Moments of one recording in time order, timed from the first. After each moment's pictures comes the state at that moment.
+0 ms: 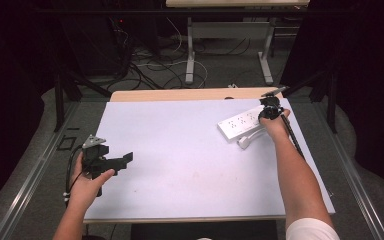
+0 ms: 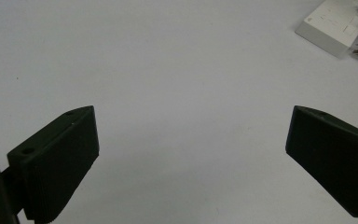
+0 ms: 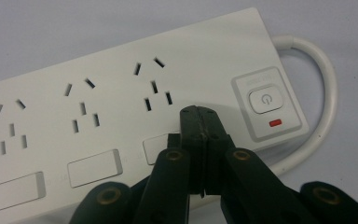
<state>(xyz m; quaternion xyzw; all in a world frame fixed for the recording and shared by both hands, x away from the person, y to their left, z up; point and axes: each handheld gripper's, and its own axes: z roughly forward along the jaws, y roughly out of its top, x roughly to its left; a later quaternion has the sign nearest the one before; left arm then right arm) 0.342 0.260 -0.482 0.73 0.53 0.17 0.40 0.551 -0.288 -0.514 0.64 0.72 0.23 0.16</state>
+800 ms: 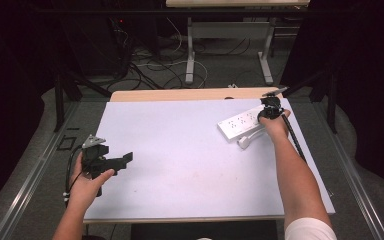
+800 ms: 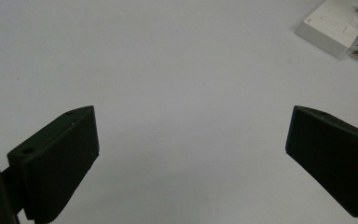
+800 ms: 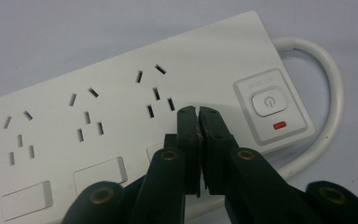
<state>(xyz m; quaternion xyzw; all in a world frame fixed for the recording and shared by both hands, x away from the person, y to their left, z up) 0.343 0.261 -0.482 0.73 0.53 0.18 0.41 0.551 -0.289 -0.515 0.65 0.70 0.25 0.16</state>
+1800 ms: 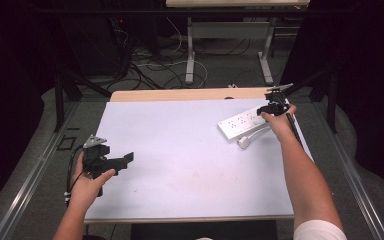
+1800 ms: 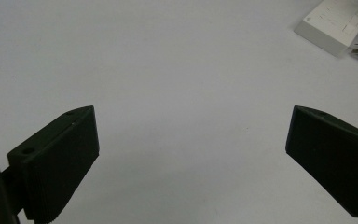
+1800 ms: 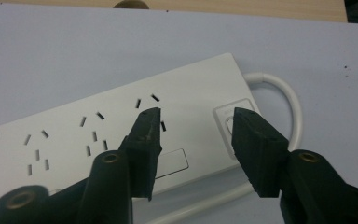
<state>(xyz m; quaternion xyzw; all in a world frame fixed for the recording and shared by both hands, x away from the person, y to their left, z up) 0.344 0.258 -0.484 0.72 0.53 0.17 0.41 0.544 -0.297 -0.492 0.63 0.70 0.27 0.20</state>
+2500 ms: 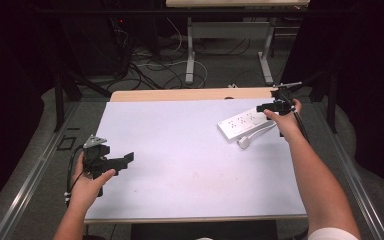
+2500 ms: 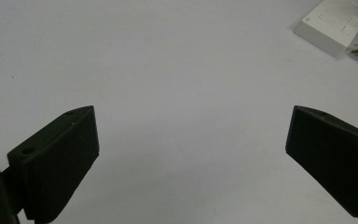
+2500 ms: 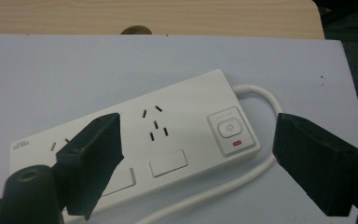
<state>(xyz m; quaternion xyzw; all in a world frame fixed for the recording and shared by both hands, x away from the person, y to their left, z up) 0.343 0.256 -0.484 0.72 0.53 0.17 0.41 0.527 -0.303 -0.470 0.64 0.67 0.30 0.21</state>
